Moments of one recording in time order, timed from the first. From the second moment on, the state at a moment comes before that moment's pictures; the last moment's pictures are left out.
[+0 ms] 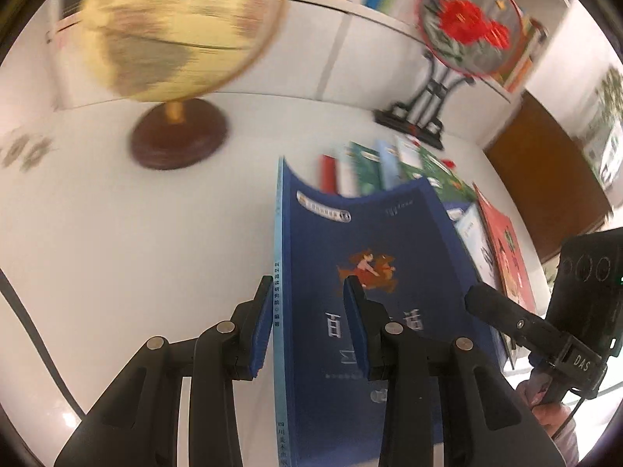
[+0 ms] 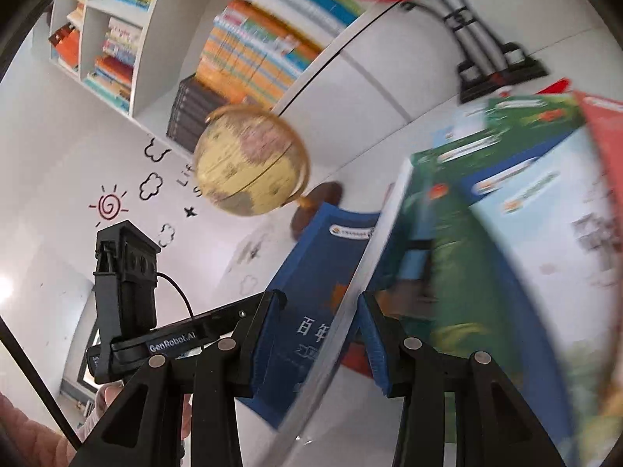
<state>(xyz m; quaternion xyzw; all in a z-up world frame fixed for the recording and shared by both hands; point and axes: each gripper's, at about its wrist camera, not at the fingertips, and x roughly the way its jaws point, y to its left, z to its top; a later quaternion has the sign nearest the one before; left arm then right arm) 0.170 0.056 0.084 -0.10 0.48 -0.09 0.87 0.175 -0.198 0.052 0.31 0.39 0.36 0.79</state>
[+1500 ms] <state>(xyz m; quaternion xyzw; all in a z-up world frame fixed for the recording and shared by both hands) 0.140 0.124 0.105 -0.04 0.42 -0.06 0.91 0.157 -0.069 0.097 0.11 0.39 0.25 0.88</state>
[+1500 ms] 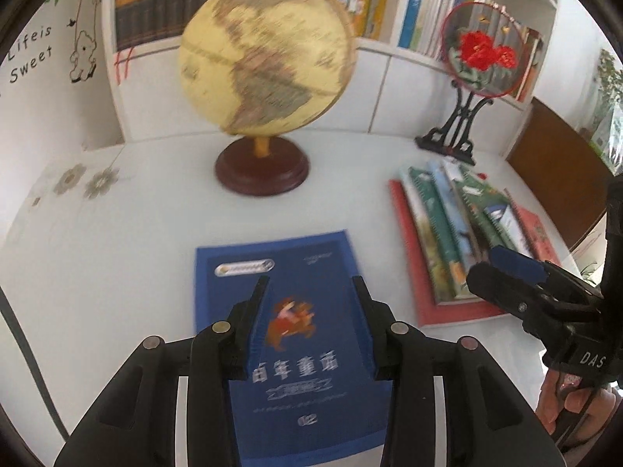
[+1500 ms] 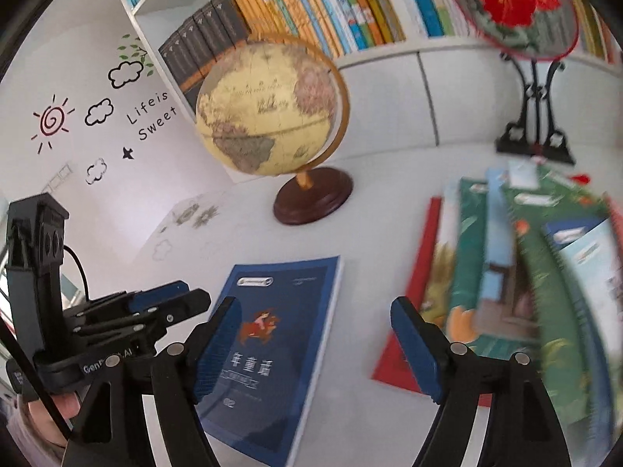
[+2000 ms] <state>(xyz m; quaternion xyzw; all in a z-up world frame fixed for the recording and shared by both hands) 0.153 0.020 0.130 0.00 0.38 -0.10 0.92 0.135 -0.160 0.118 0.03 0.34 0.17 0.93</state>
